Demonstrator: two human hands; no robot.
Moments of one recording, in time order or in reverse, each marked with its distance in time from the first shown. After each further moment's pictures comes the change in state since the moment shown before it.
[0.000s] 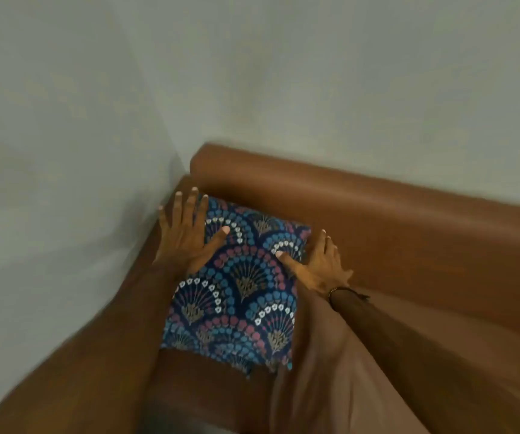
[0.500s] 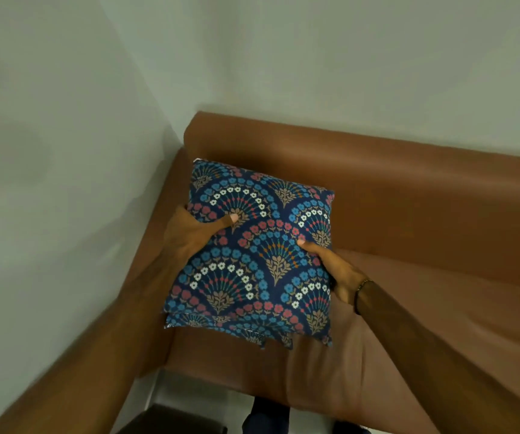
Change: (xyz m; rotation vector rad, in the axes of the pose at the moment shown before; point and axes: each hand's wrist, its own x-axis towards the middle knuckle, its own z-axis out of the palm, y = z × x) left_hand -0.009 -0.035 0.063 -0.695 -0.250 -0.638; right_hand 0.037 0.067 0.086 0.839 -0.472 0.352
